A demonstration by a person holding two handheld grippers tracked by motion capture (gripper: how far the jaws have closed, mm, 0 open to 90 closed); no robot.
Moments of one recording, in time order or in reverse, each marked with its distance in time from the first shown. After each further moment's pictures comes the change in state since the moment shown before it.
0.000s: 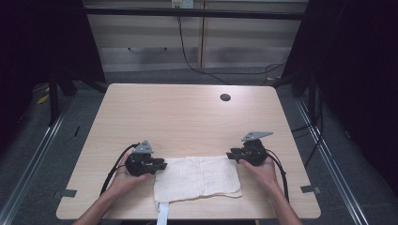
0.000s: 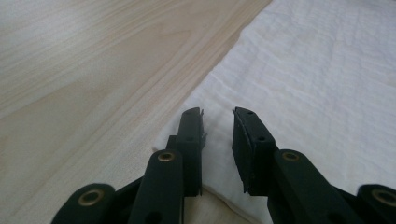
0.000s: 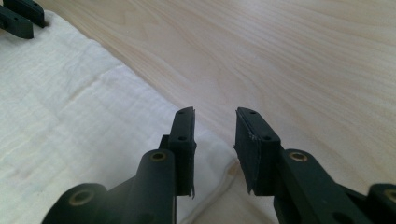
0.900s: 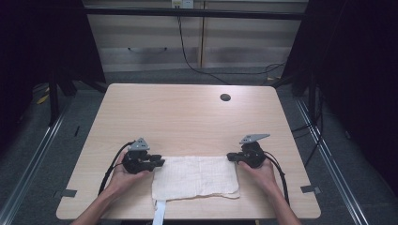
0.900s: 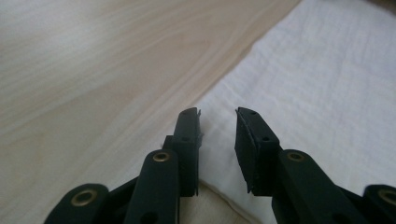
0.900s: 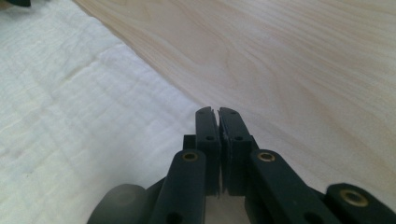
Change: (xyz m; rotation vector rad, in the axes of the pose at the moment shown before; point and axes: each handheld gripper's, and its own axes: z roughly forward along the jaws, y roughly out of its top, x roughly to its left) left arm 0.016 0.001 -0.014 -0.084 0.031 -0.077; right arm 0.002 -0.007 0.008 0.033 0.022 -0.007
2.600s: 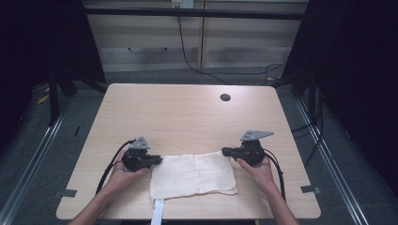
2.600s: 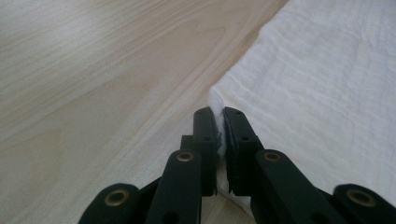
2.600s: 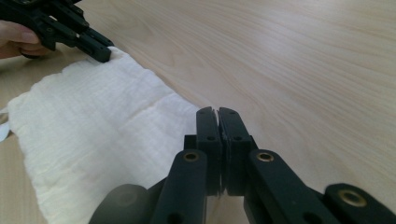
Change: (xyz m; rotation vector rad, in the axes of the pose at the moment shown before) left arm 0.003 -0.003 0.010 0.085 -0.001 0.070; right arm 0.019 0.019 -0.018 -0.166 0.093 -0.032
